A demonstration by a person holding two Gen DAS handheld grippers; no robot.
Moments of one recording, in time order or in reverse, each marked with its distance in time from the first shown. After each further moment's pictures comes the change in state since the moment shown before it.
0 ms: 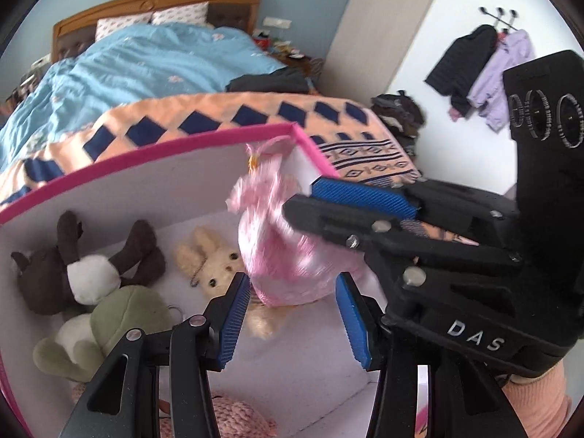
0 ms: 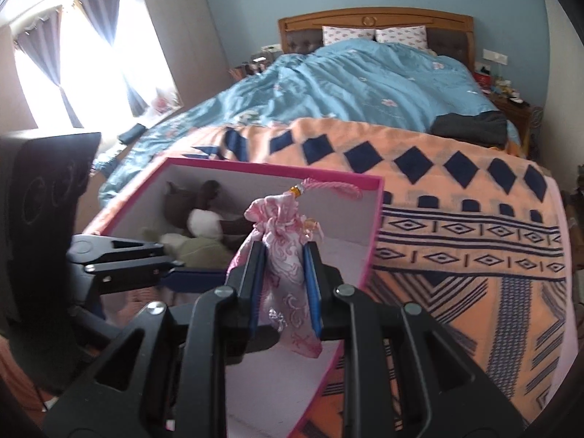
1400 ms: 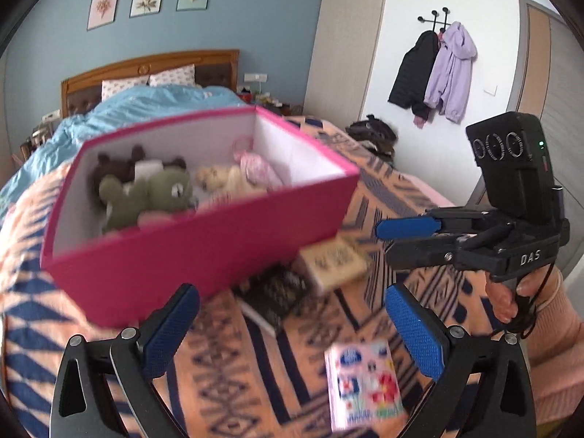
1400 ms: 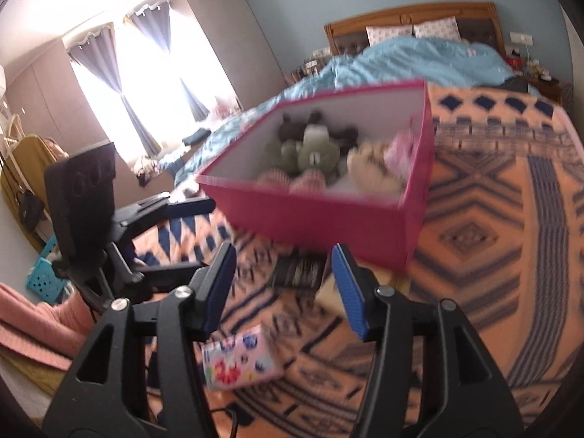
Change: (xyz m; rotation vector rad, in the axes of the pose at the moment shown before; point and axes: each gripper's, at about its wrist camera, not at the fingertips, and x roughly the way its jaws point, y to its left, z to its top) left arm -0.110 -0.035 -0.204 0.149 -0.244 0.028; right arm -0.111 0.062 -0.169 0.037 -0.018 0.281
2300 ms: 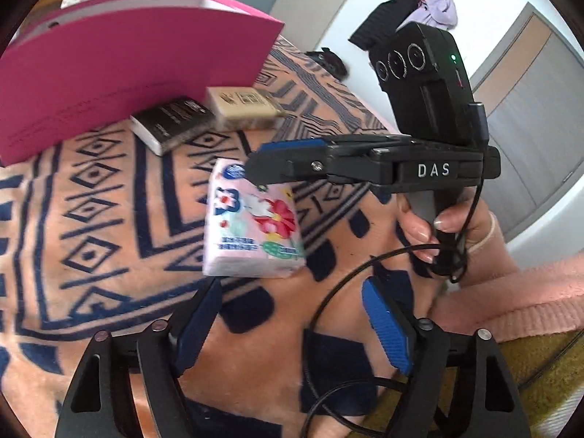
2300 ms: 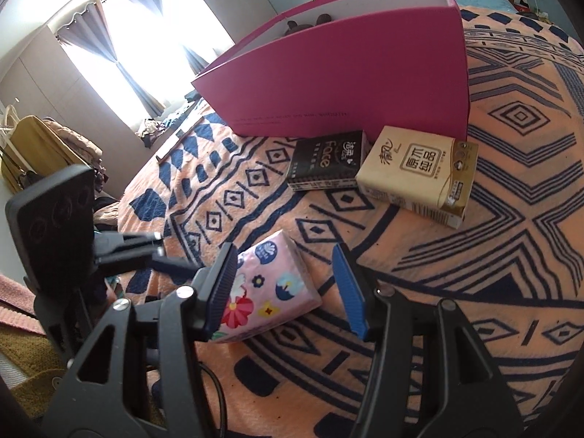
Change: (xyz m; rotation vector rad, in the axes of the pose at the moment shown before) left arm 0.009 -0.039 -0.086 -0.098 0.294 -0.307; right arm 0.045 0.007 -0.059 0.063 0.173 0.064
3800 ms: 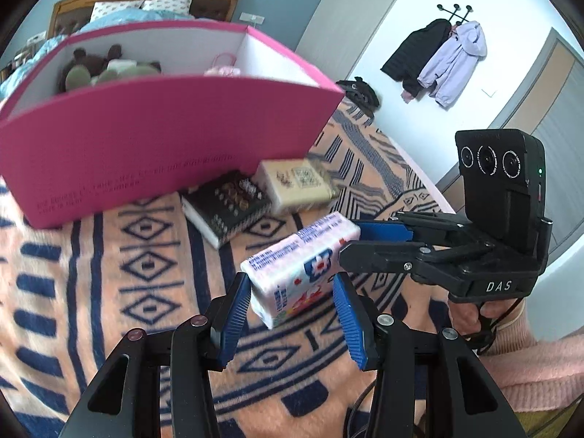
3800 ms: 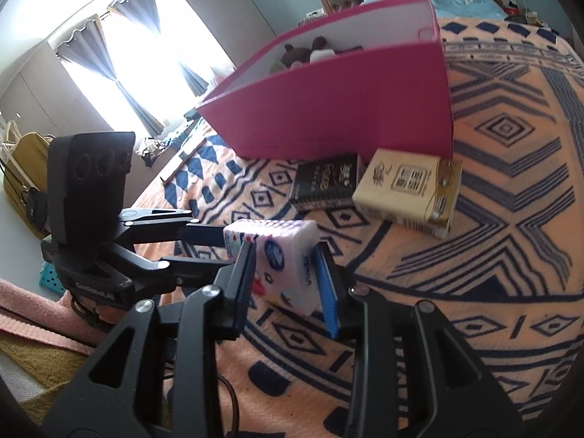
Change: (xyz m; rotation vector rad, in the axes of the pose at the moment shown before) left arm -0.017 0.027 0.056 -0.059 -0.107 0.114; right arm -0.029 0.005 0.007 0.023 -0.087 -0.016
